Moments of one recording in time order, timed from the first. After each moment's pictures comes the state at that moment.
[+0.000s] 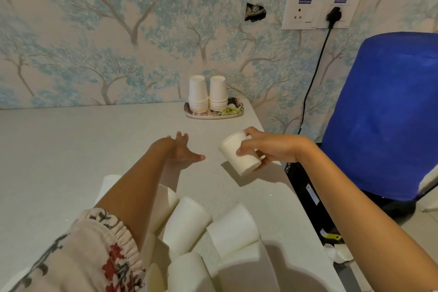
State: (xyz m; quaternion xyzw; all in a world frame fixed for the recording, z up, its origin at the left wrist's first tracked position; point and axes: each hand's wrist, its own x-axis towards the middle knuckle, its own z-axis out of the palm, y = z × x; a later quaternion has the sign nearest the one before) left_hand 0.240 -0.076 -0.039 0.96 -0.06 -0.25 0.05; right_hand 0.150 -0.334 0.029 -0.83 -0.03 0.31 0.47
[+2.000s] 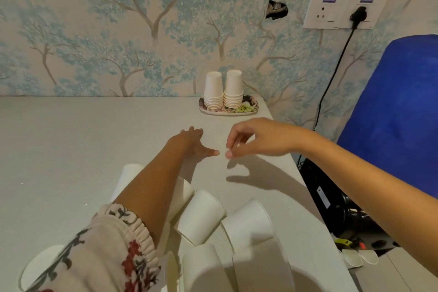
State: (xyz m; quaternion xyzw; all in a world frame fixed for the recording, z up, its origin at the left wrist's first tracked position) left_hand 0.238 -0.075 -0.041 0.98 -0.05 -0.18 0.06; right_hand 0.139 -0.282 0.064 -0.92 -0.26 0.15 0.26
